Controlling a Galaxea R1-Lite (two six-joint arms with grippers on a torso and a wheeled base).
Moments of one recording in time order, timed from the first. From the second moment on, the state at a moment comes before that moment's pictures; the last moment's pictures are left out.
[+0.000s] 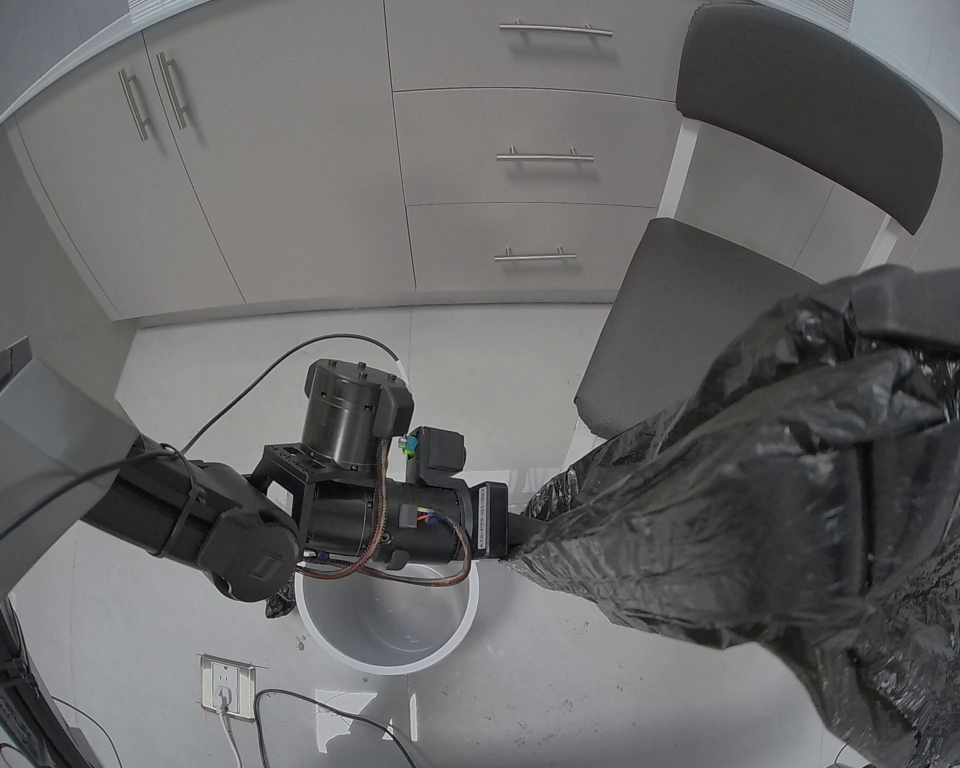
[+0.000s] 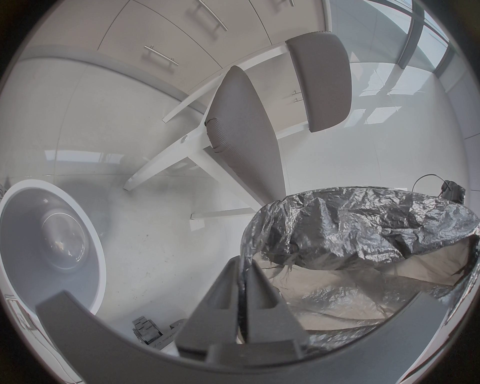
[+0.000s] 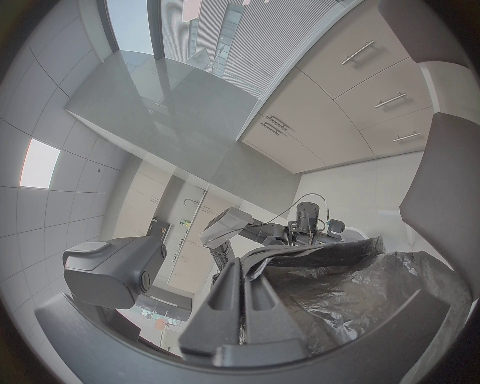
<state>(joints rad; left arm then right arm) -0.64 1.97 -0.98 -0.51 -0.64 -0.59 0.90 1.25 -1.37 0.29 0.42 0.53</state>
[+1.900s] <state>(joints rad) -0.18 1.03 -0.55 -0.29 -0.78 -0.93 0.88 1.45 -0.93 -0.42 0.39 0.52</state>
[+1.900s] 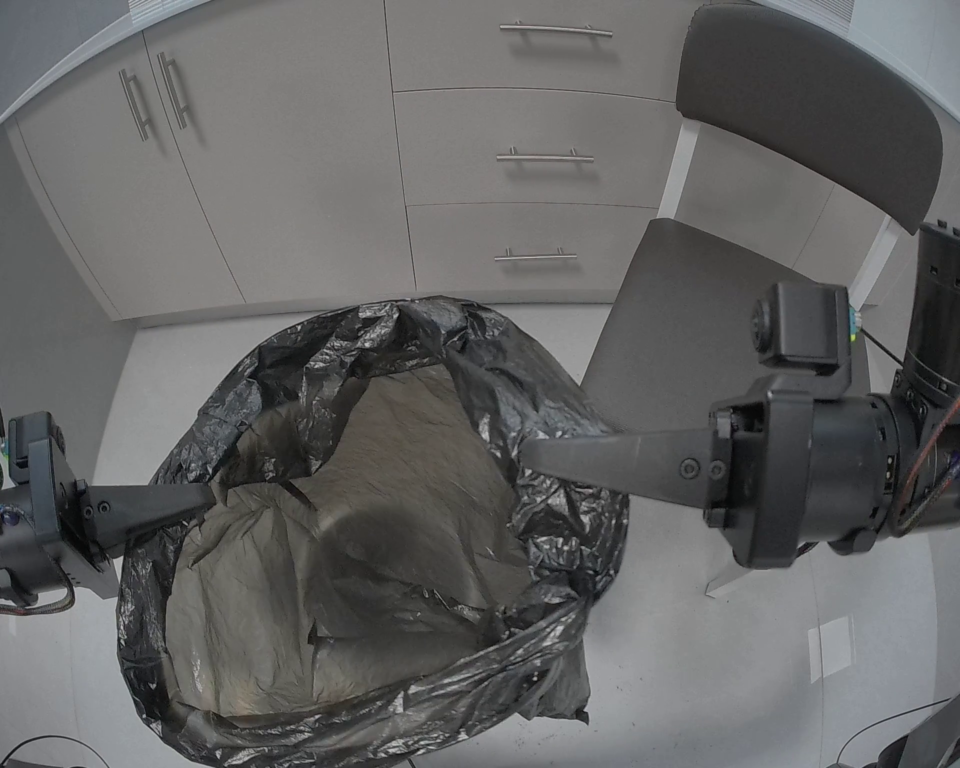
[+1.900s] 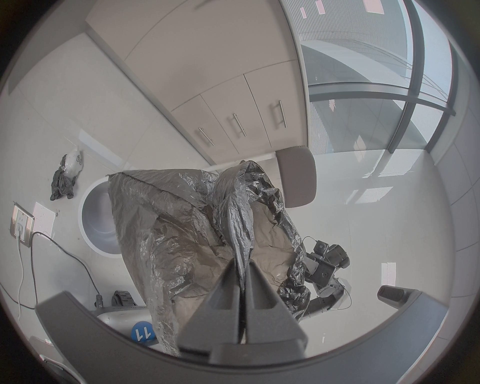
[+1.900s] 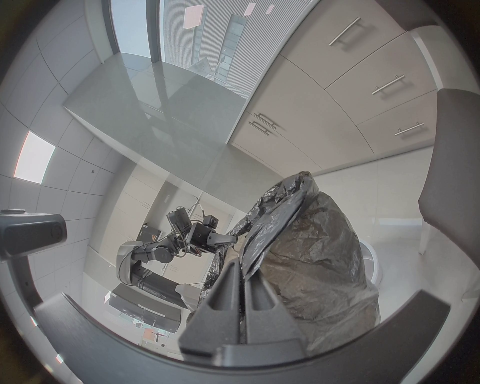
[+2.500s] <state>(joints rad) -0.15 1.16 -0.54 -0.30 -0.79 -0.93 0.86 1.52 -0.97 -0.41 0.38 0.53</state>
